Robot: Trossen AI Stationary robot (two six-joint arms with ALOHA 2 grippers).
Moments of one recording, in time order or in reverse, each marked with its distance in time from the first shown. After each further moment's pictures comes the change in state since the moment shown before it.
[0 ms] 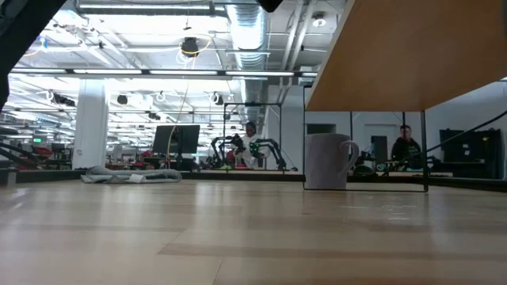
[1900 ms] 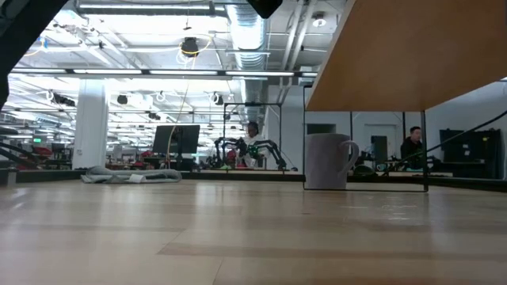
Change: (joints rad) left arm -0.024 0.028 -0.002 -0.041 0.013 -0.007; right arm 0.000 0.000 0.000 0.000 -0.001 -0.002
